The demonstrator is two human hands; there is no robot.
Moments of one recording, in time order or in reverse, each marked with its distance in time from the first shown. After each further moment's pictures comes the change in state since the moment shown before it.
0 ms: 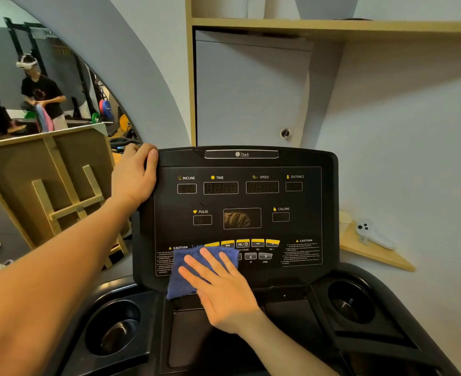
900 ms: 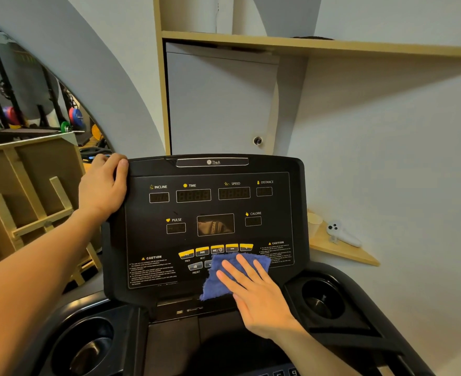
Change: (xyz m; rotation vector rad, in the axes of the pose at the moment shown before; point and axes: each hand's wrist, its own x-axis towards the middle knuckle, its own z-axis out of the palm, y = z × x) left_hand -0.002 0.003 -0.002 0.018 -0.004 0.015; right_hand -0.089 0.078 -0.012 -0.054 -0.012 0.200
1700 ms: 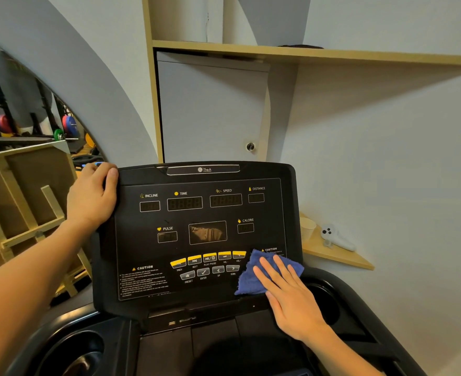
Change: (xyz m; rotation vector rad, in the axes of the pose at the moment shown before) left_hand -0.001 0.007 -0.003 0.010 0.025 0.006; right_hand -0.040 0.069 0.000 -0.035 0.008 0.264
